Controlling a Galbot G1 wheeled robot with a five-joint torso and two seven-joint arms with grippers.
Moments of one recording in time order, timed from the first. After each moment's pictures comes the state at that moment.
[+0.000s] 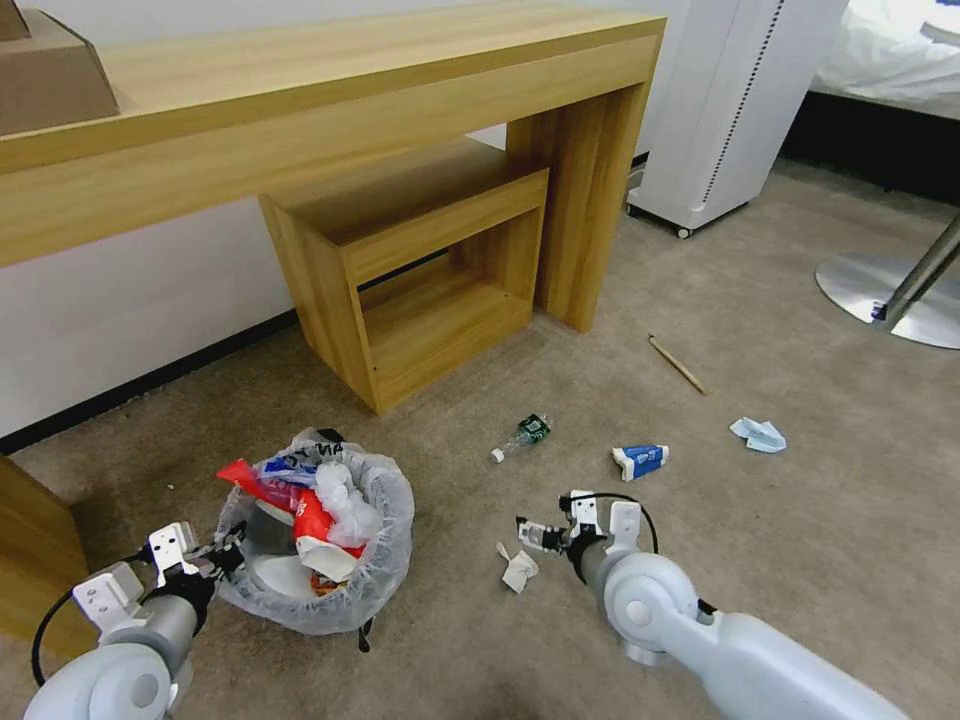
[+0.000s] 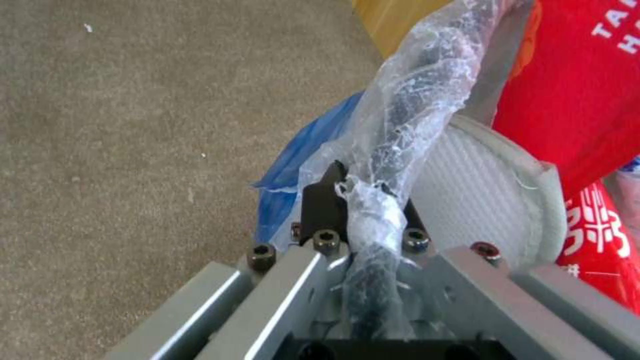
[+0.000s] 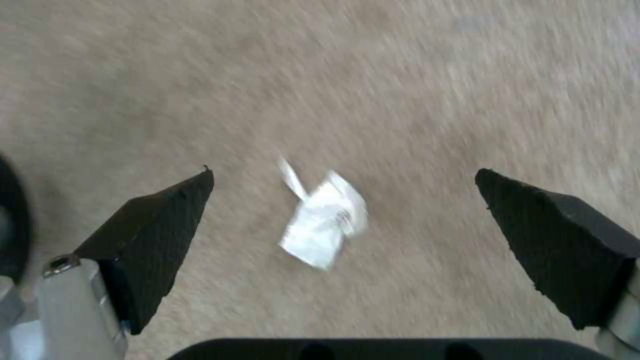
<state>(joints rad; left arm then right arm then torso) 1.57 -1.40 -0.91 -2.12 -0.72 0.63 -0.13 -0.92 0.92 -0.30 1.86 1.33 -0.36 0.85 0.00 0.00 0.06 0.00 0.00</state>
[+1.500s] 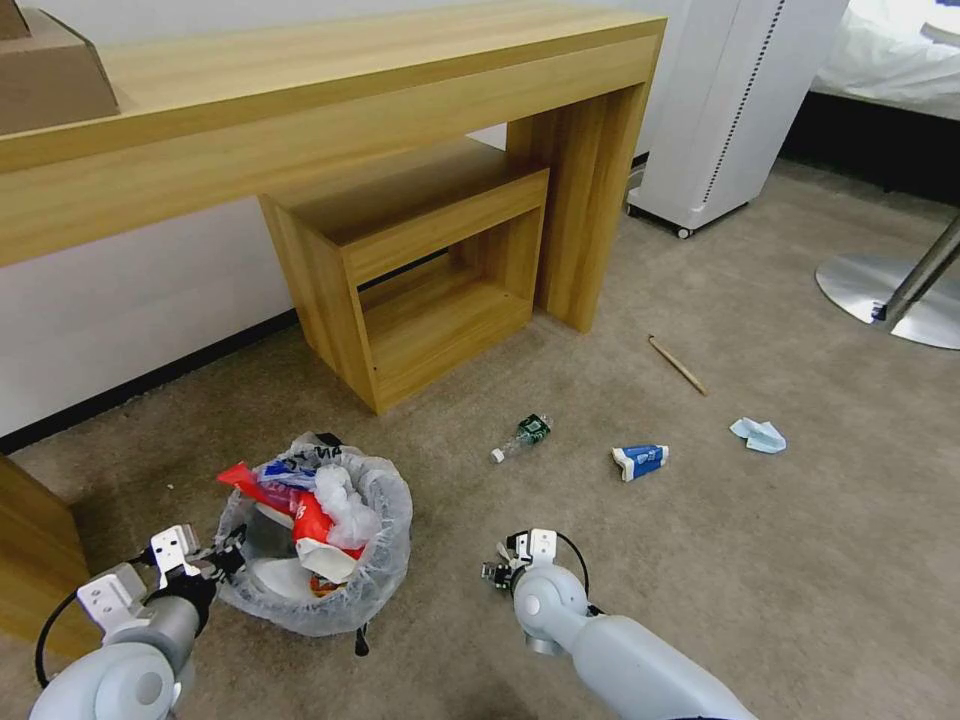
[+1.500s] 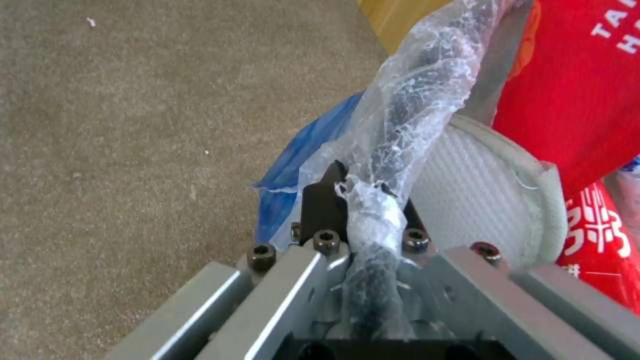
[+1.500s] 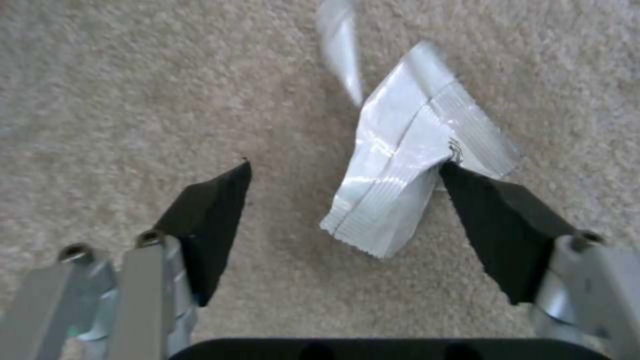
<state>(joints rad) 1.56 -1.40 -0.90 -2.10 -0.72 0.63 -0.13 -0.85 1.25 -0.37 1.36 1.19 -0.36 0.76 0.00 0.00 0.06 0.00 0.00</state>
